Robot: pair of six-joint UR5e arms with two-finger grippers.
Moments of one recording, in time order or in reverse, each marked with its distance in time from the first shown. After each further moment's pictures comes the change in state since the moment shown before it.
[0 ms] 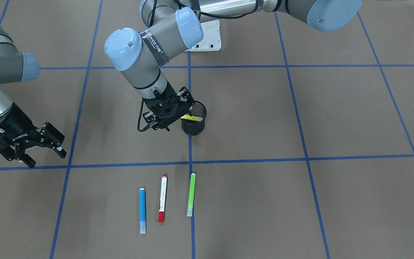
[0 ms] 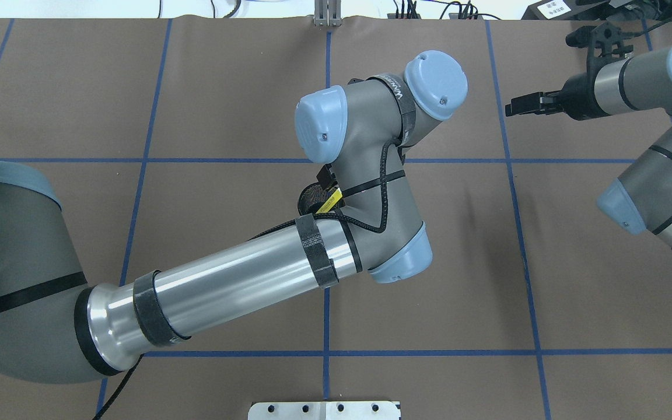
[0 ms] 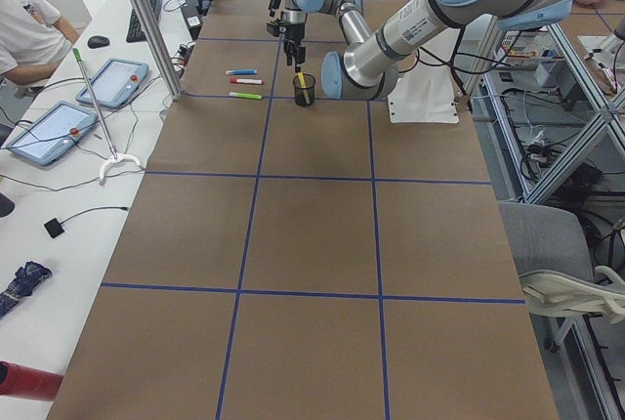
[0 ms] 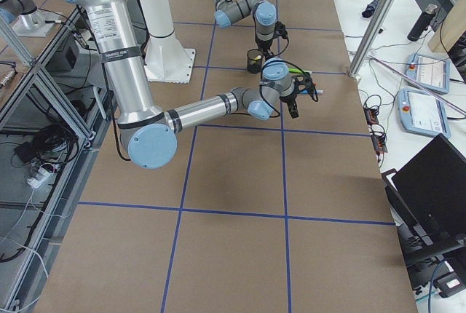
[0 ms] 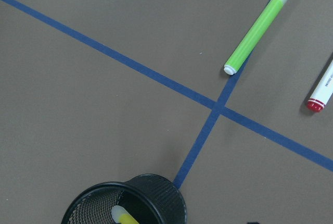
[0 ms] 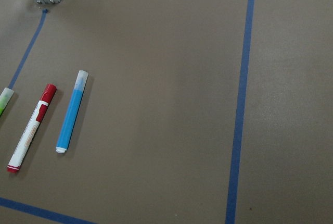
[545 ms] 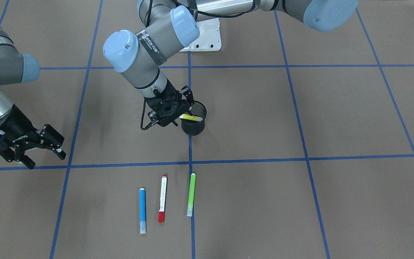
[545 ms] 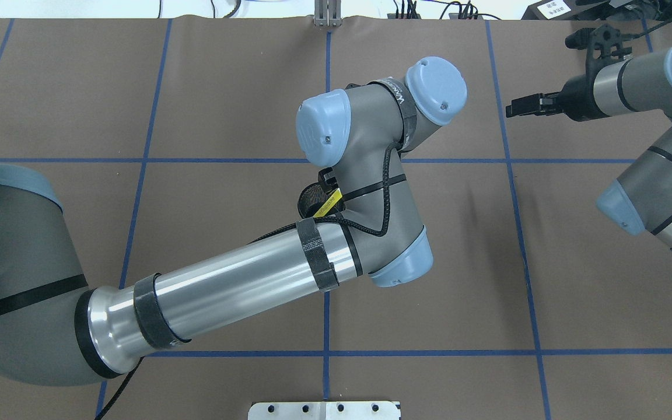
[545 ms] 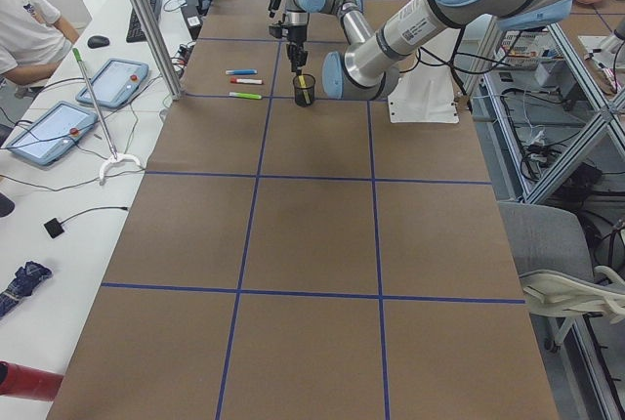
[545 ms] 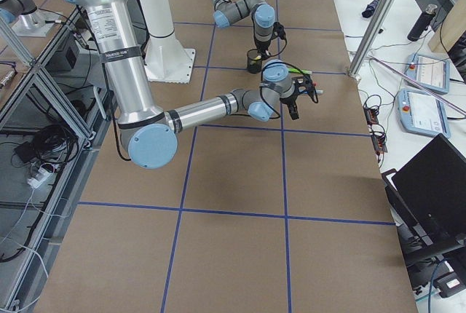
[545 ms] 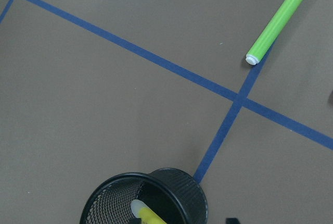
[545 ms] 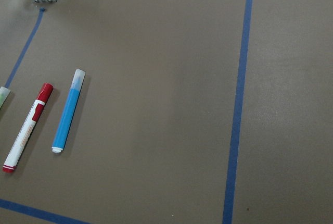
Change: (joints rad) left arm 0.005 0.005 -0.004 0.035 0.001 0.001; right arm -0.002 0.002 -0.011 0.006 -0.005 -0.003
